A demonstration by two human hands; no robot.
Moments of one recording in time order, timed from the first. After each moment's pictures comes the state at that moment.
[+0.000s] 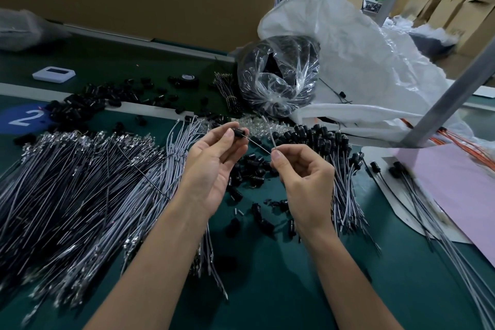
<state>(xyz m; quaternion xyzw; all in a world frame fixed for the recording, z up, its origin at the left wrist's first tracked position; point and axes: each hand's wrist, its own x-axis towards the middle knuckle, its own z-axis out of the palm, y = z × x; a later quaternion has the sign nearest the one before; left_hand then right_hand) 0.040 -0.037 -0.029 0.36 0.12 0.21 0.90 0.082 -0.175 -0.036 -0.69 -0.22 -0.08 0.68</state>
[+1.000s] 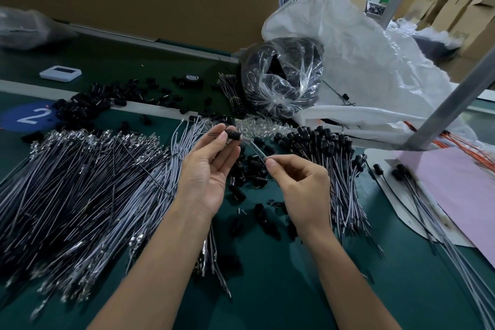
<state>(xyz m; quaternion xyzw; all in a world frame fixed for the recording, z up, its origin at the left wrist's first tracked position) 0.034 -0.032 -0.037 0.26 0.16 0.24 0.92 0.083 -0.174 -0.042 -0.76 -0.22 -0.07 0.61</state>
